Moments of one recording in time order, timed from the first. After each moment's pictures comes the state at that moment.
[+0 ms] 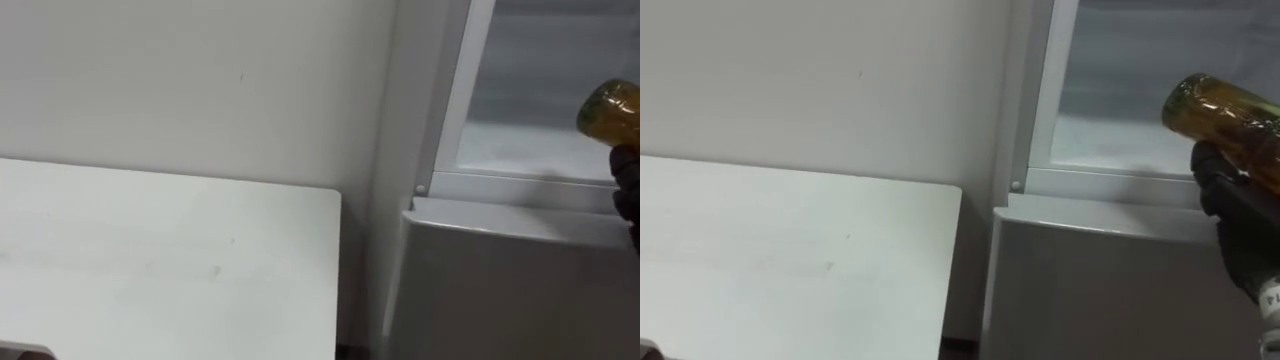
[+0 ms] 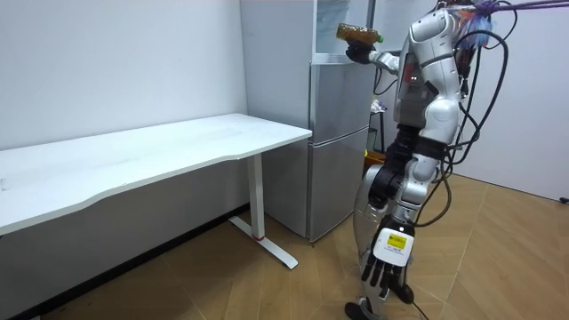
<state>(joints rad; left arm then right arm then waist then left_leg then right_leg) 0.47 0.22 0.28 0.99 -0.12 0.06 -0.01 -0.18 -0.57 -0.28 -0.06 1.14 0.01 -0.32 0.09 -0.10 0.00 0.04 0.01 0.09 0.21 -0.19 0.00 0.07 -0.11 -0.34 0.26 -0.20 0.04</state>
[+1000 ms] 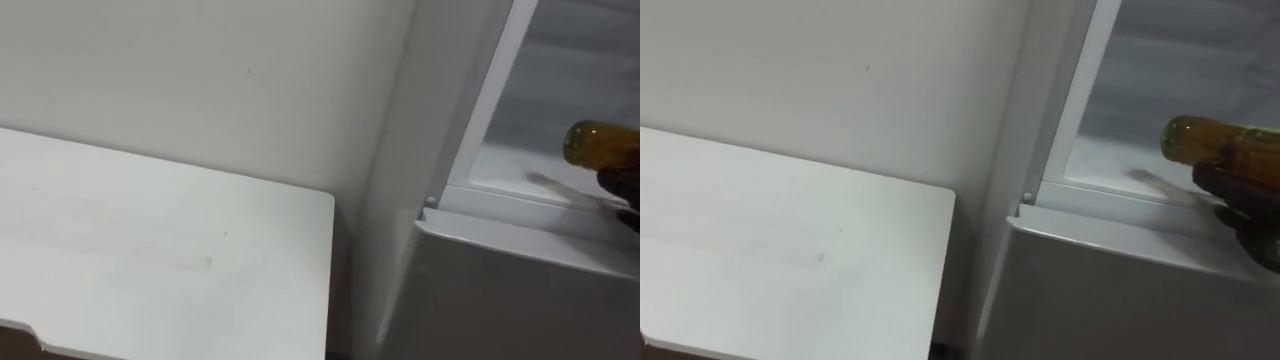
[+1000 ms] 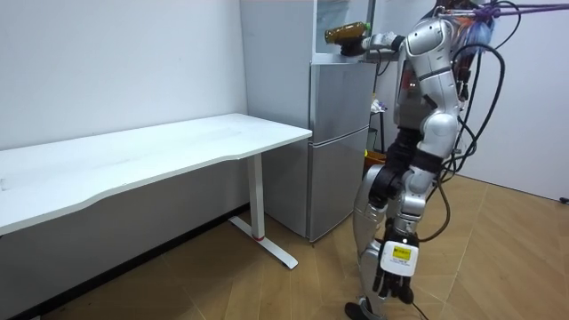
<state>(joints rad) 0.48 0.27 0.33 0.94 -0.08 0.20 -0.01 -0.63 -0.88 -0.09 0.65 1.22 0.32 -0.23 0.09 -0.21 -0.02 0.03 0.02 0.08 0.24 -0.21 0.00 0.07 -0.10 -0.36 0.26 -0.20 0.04</state>
